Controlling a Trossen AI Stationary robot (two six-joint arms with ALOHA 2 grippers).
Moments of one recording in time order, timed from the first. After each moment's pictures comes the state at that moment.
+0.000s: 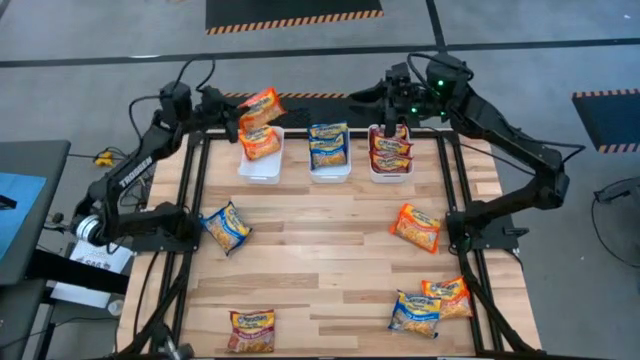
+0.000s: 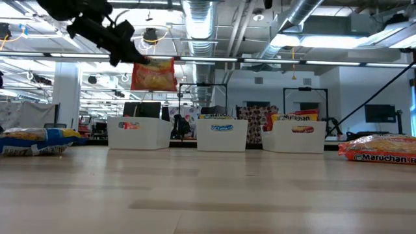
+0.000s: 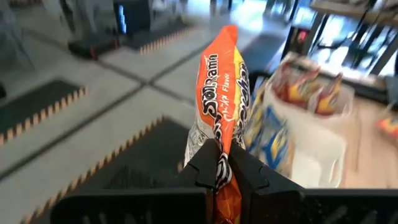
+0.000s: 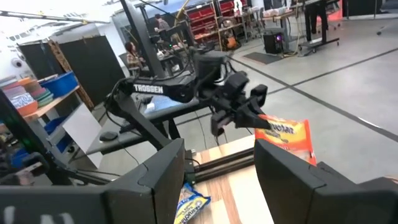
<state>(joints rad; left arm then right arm) 1.15 1.08 0.86 -0.02 0.50 0.10 -0.55 1.33 1.53 -0.23 -0.45 0.25</state>
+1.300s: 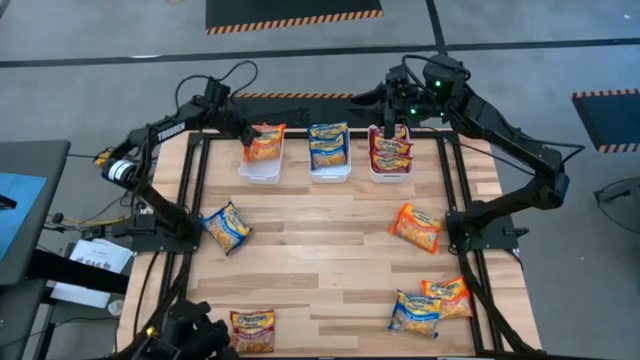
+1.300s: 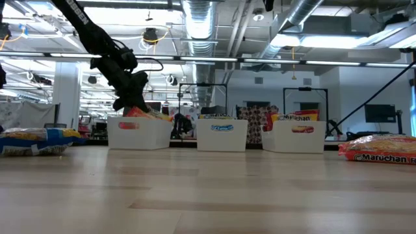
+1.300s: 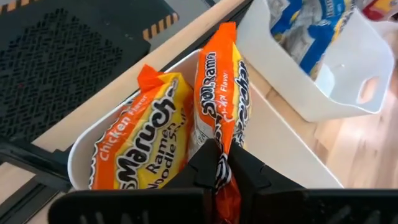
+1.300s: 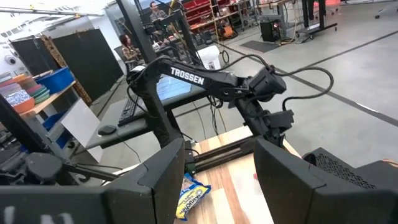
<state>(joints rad) 1.16 1.57 1.03 -0.36 0.53 0.13 -0.55 1.33 1.53 -0.28 -0.44 0.26</state>
